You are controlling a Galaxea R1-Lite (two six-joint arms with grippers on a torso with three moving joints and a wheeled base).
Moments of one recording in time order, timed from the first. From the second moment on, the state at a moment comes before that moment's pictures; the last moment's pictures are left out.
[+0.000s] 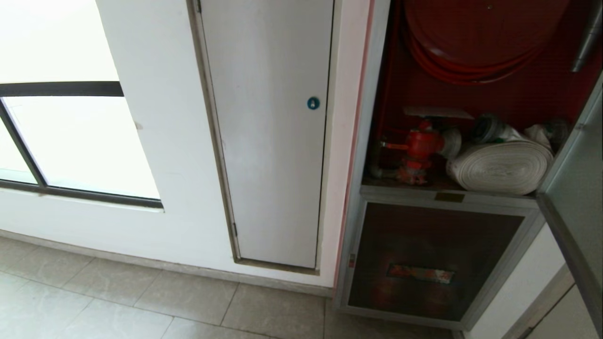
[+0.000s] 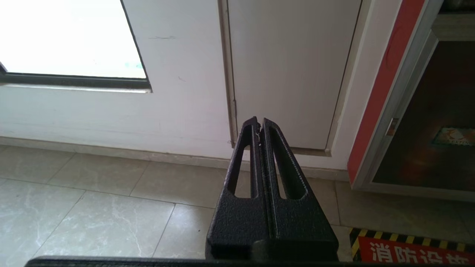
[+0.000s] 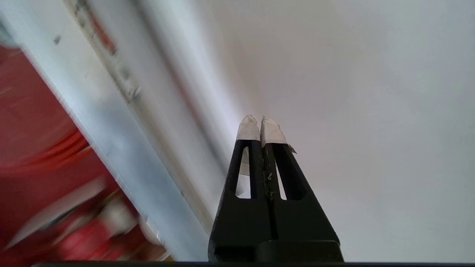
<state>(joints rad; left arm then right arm) 0.01 0.00 0.00 -0.01 -0.03 0.03 -1.05 0.94 -0.60 -0.66 0.08 0.45</state>
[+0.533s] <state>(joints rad) 0.01 0.00 0.00 -0.01 -0.03 0.03 -0.73 0.88 -0.63 -0.44 0.24 0.44</state>
